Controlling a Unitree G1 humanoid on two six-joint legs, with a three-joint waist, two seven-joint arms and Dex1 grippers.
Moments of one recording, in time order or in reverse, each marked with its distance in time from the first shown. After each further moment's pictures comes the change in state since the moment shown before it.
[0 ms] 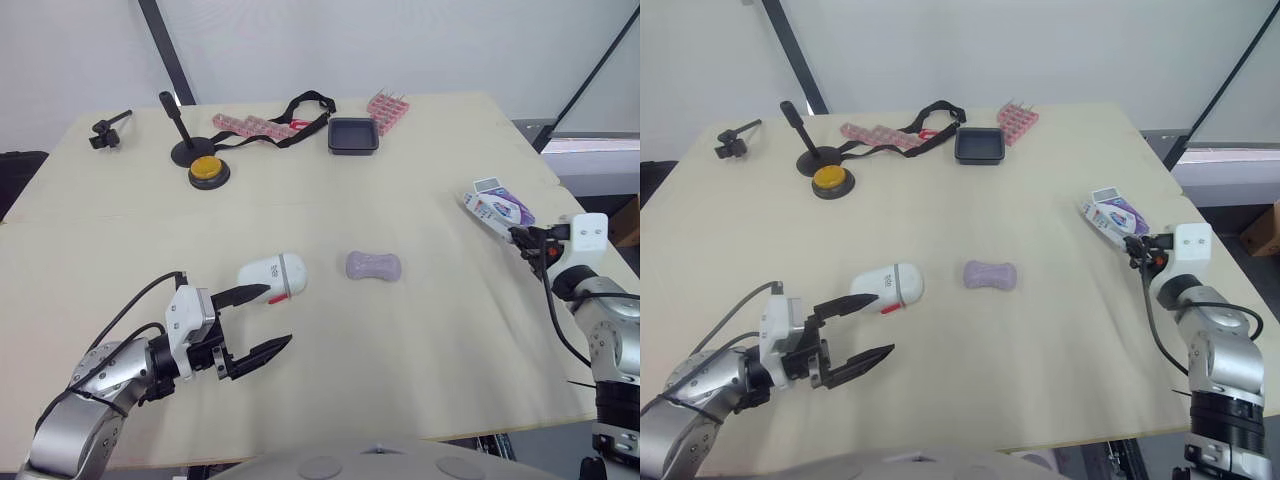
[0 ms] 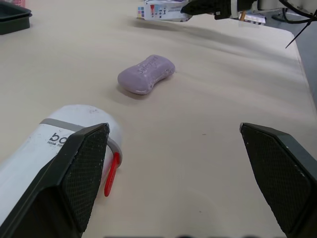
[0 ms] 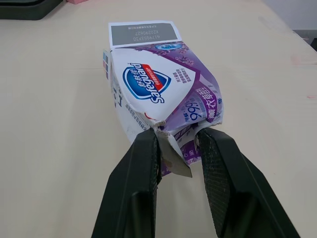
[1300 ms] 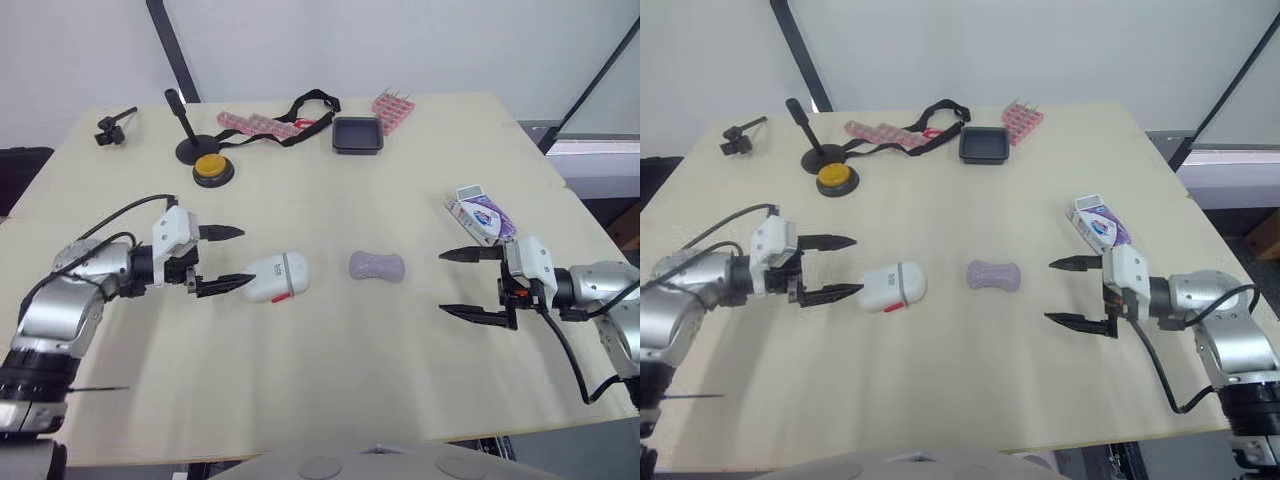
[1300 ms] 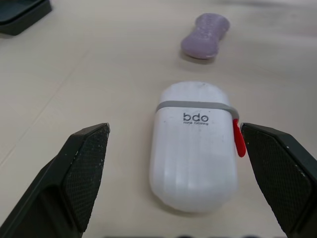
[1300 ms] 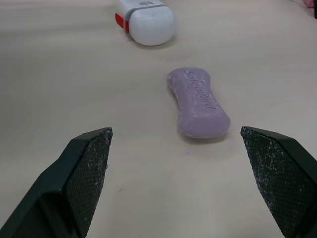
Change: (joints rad) left arm -0.594 0.210 -0.096 0.499 0.110 0.024 -0.311; right arm 0.025 -0.291 0.306 -0.029 0.078 -0.434 0.883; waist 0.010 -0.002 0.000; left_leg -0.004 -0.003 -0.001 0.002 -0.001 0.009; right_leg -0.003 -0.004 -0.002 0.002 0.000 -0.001
